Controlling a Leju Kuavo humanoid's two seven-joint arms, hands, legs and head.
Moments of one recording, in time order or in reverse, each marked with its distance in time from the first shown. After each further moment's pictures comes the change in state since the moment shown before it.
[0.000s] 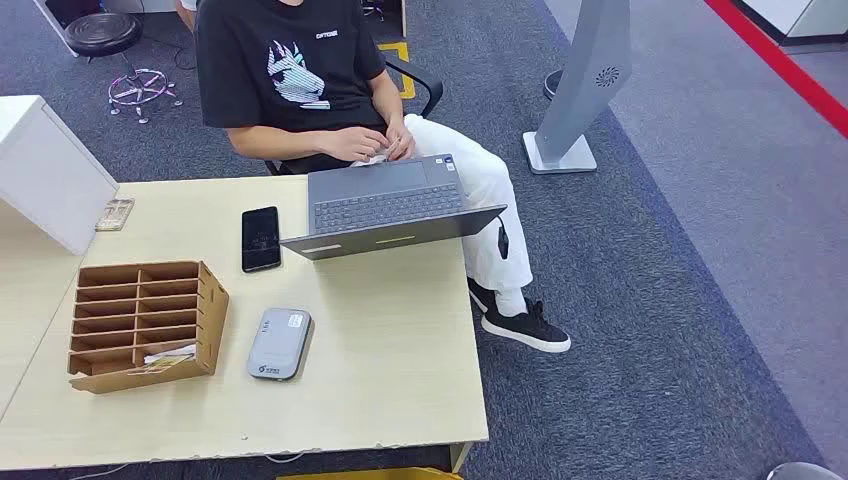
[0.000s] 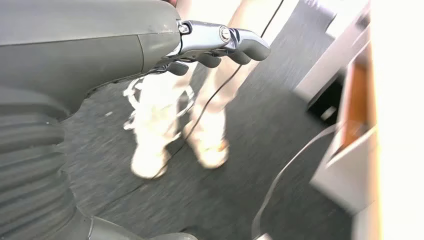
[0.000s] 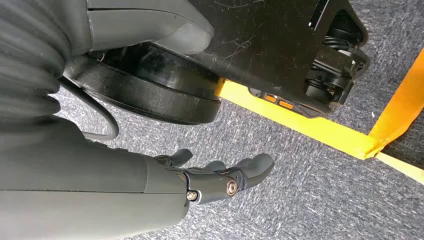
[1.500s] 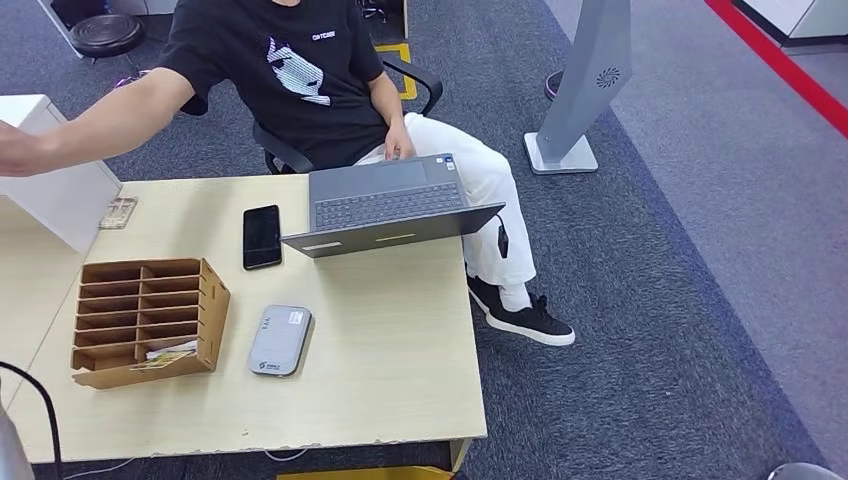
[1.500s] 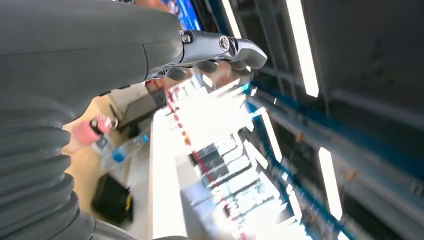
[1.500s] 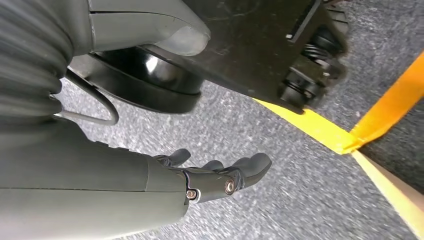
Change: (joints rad) left arm -0.704 0.473 -0.339 -0.180 -0.265 -0.094 0.101; right arm -0.019 -0.033 0.162 -0.102 0.034 0.003 0.082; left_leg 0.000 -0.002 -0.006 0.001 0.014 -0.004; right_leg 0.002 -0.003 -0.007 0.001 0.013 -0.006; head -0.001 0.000
